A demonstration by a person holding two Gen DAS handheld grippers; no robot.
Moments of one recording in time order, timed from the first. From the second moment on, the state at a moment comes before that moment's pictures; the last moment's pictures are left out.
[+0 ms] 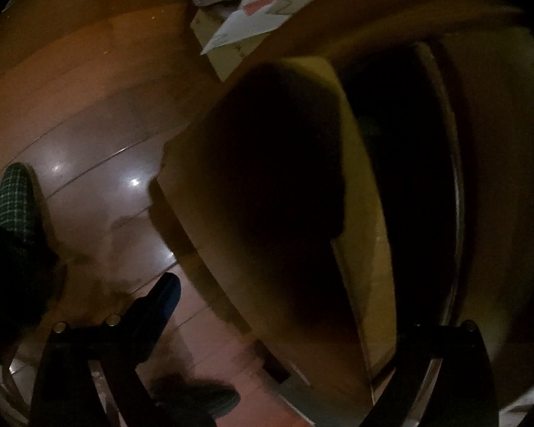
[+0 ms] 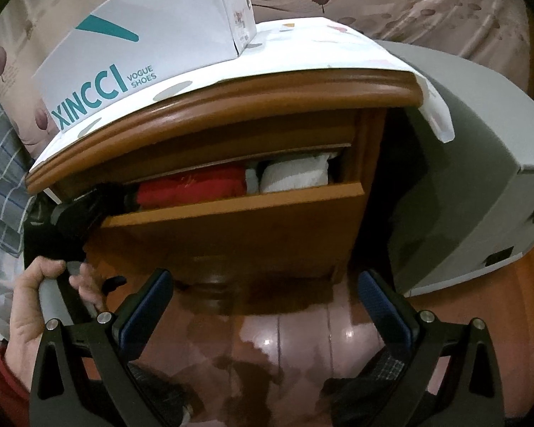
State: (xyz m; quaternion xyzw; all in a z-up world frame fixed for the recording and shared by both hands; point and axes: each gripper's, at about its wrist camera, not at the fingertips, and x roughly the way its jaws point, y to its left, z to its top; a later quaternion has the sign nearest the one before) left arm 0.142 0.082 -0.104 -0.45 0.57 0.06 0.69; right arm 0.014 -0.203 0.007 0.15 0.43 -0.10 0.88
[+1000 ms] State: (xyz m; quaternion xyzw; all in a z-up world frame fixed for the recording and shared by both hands) left arm 0.067 0.101 -0.114 -0.32 0.62 0.03 0.72; right arm 0.018 -0.198 0.014 0.09 0.45 -0.05 0.89
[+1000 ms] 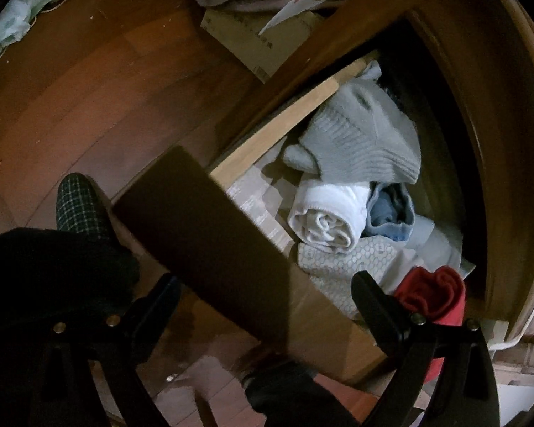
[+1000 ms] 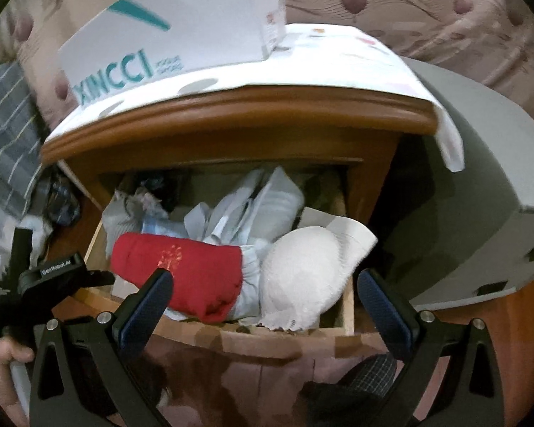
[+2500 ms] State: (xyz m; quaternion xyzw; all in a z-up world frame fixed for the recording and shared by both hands) left arm 0.099 0.086 0.009 0.00 0.52 -0.02 0.86; right arm 0.092 -0.128 -0.060 -0.02 0.60 0.13 0.79
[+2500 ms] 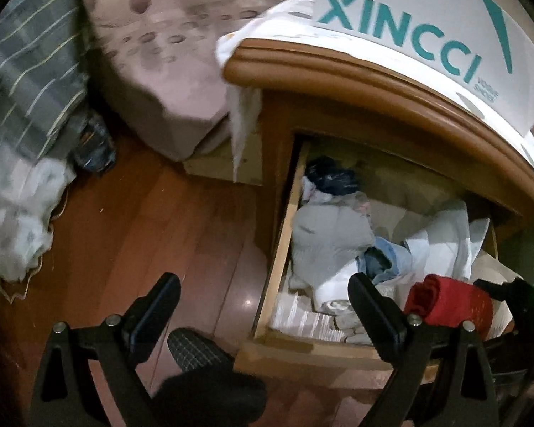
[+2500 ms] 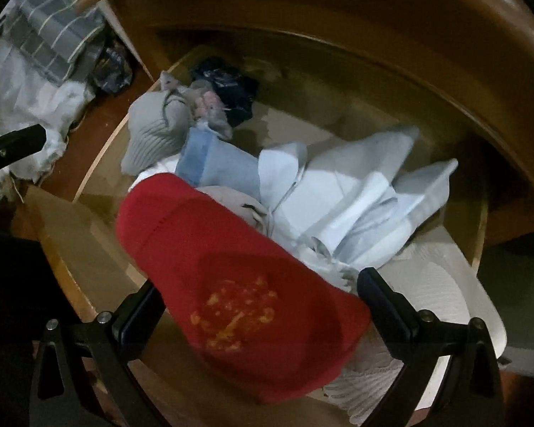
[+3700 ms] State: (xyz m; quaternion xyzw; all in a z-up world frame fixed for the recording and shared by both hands) left arm 0.162 0.006 -0.063 0.16 0.55 -0.20 0.80; right arm 0.054 -0.217 -0.011 0.16 0.52 0.01 0.84
